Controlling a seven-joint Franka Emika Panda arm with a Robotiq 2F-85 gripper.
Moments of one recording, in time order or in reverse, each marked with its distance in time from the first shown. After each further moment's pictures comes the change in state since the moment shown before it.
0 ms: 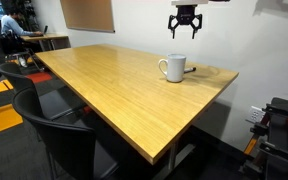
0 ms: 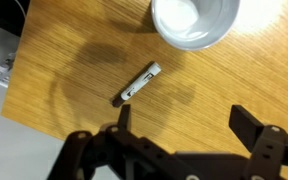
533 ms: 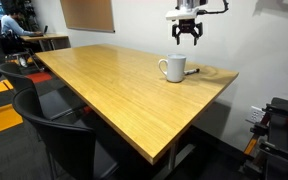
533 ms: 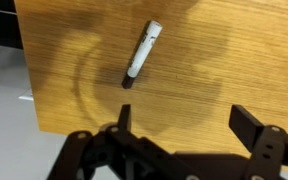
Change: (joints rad) arm 0.002 0.128 -0.050 0.087 -0.121 0.000 0.393
